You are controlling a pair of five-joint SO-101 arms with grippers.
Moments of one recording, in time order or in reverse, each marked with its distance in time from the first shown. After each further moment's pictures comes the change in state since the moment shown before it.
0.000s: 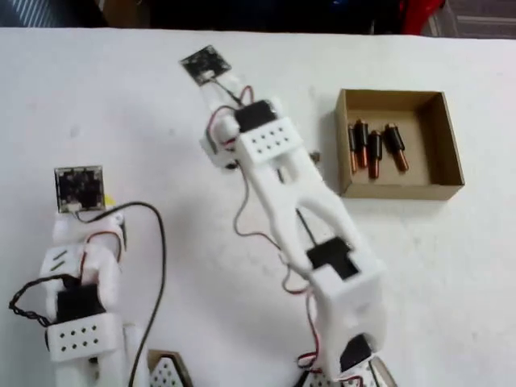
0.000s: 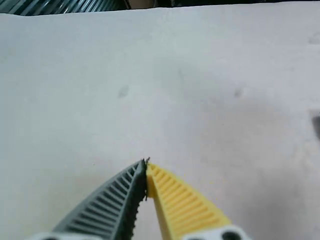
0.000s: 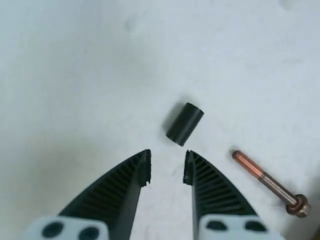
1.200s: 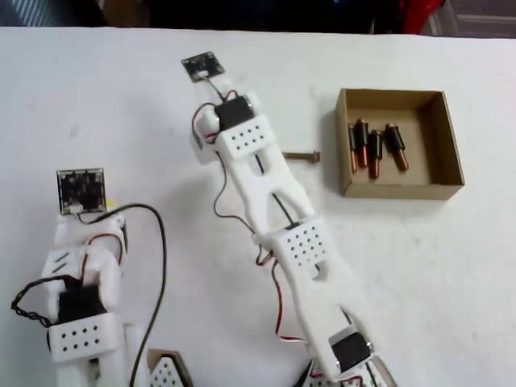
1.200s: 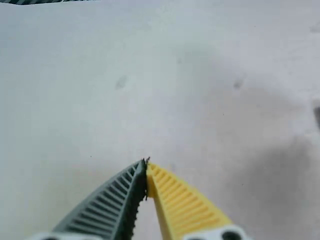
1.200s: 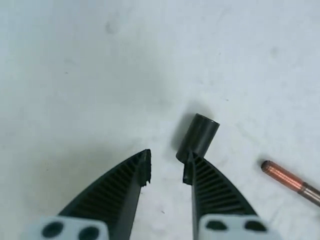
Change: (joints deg) left arm -0.1 0.0 1.1 0.0 0.0; right arm -0.6 35.3 -50.7 20.7 -9.4
